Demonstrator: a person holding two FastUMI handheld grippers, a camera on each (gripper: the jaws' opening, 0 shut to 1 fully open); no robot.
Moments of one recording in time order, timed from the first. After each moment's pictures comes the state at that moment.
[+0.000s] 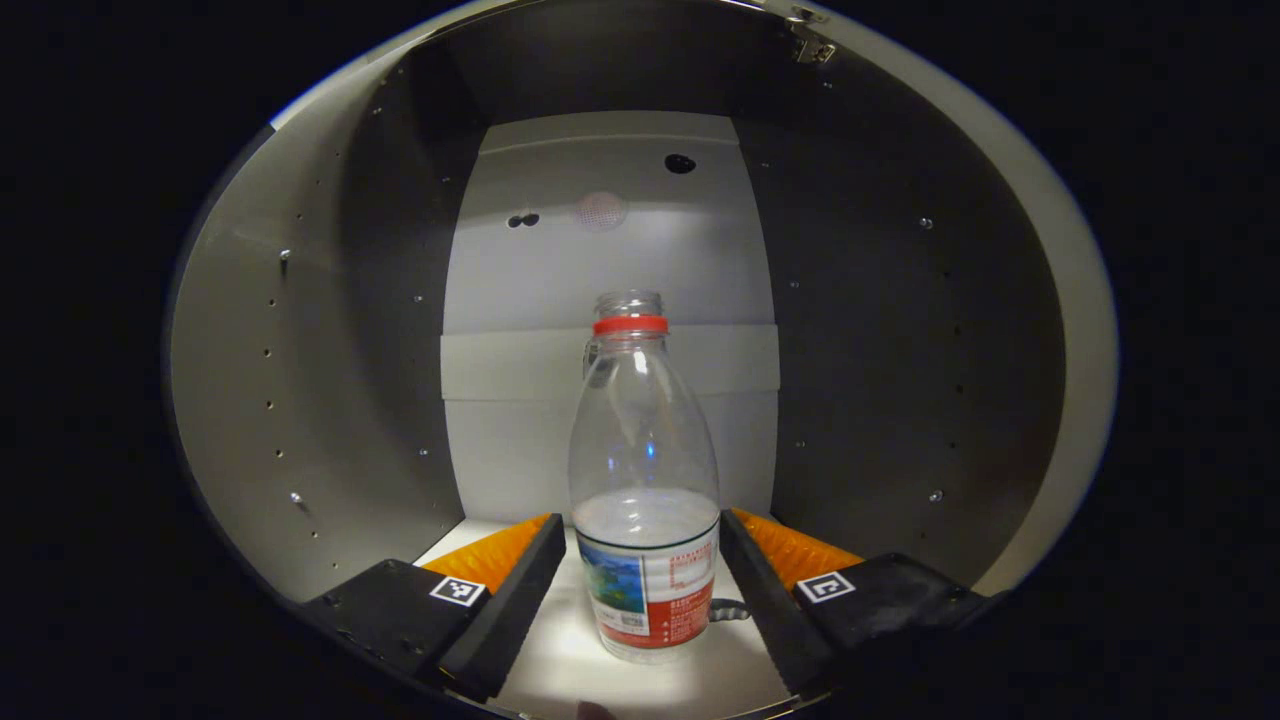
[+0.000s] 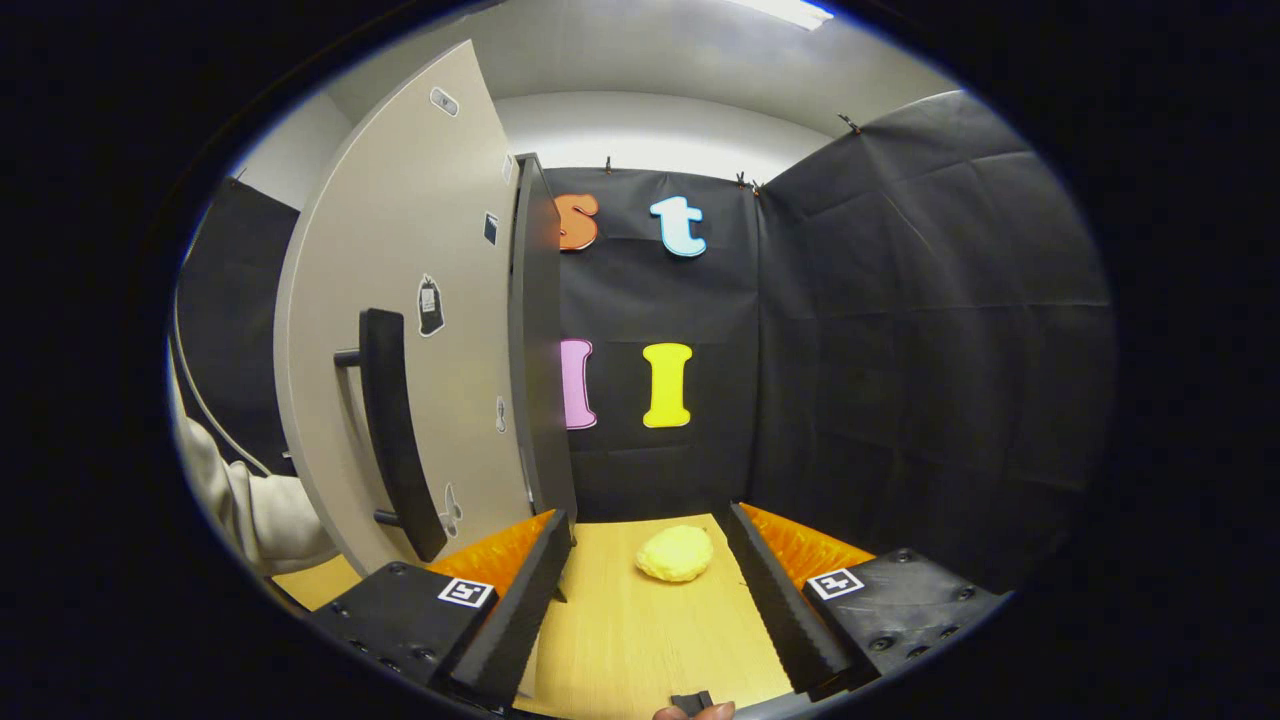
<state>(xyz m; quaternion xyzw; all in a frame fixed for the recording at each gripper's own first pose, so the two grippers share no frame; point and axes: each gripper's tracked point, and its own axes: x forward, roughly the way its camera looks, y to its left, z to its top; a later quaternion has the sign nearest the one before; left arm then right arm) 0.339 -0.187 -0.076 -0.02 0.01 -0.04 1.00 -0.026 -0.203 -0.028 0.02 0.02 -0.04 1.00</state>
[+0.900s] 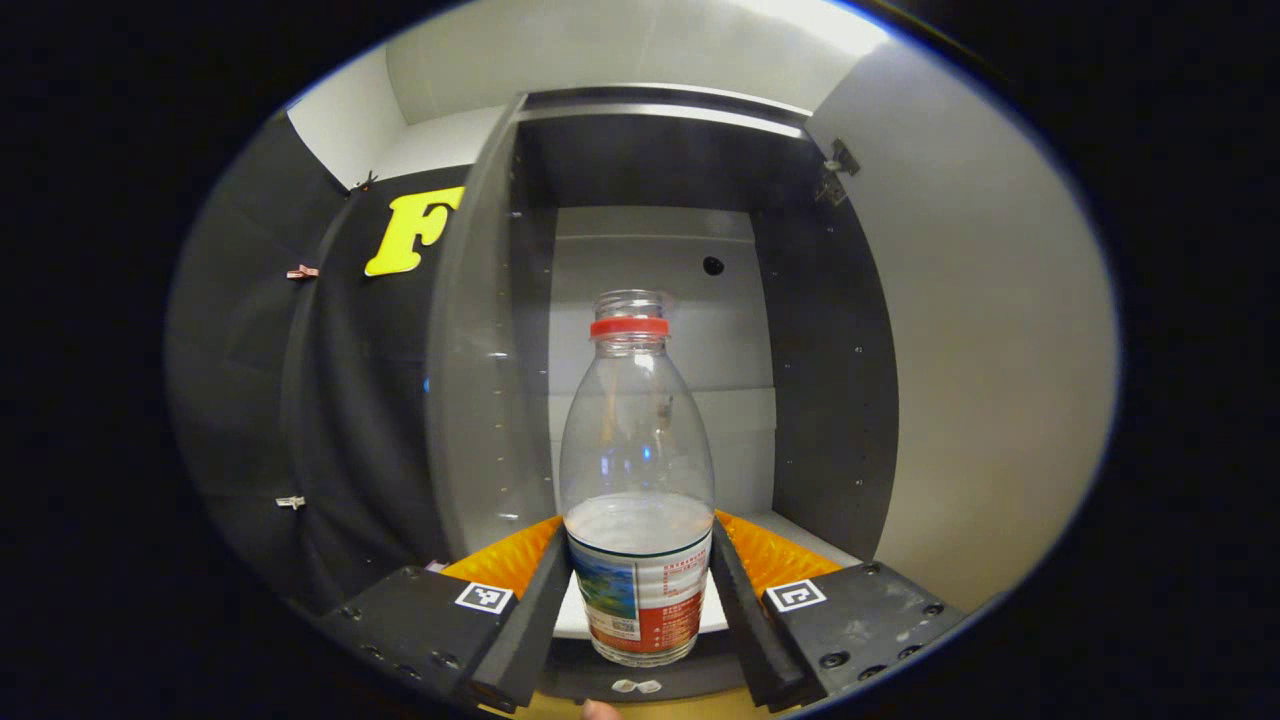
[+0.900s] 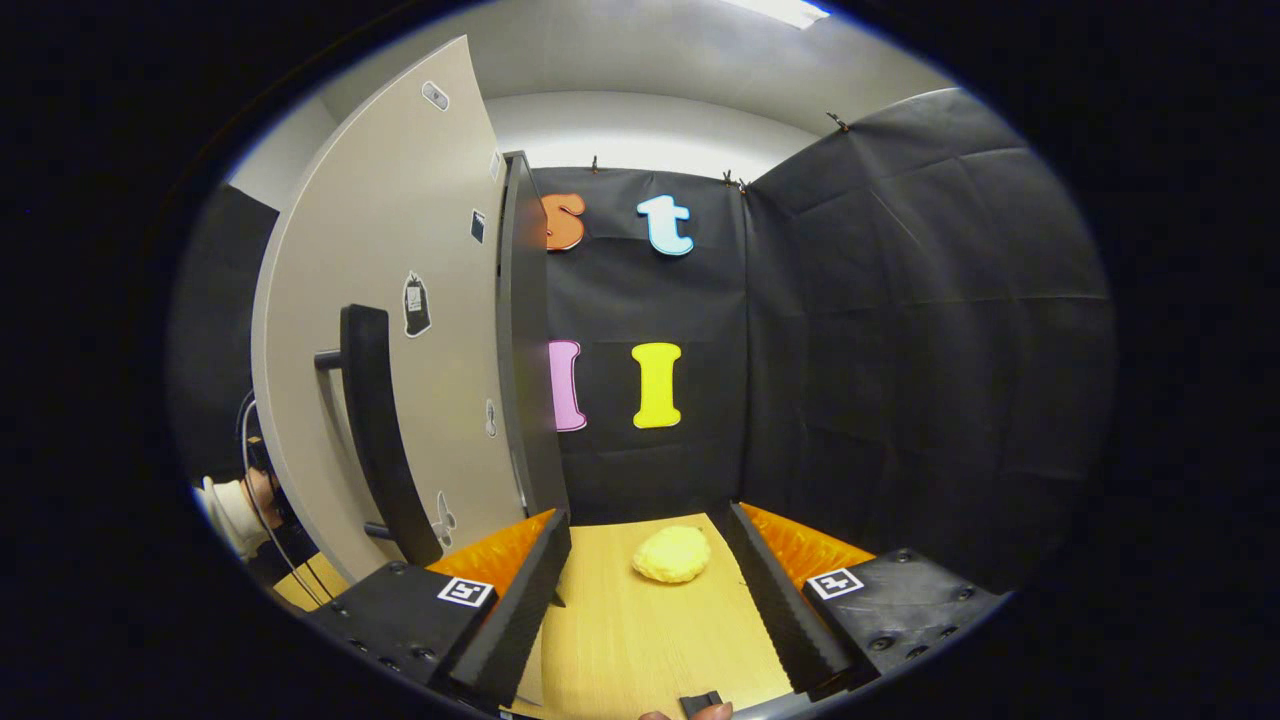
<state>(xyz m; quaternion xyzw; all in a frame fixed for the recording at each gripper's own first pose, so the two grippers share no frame) 0.146 -0.069 -0.035 -0.03 -0.04 -0.05 1.00 -0.017 -0.196 -0.024 0.03 0.01 -0.07 1.00</state>
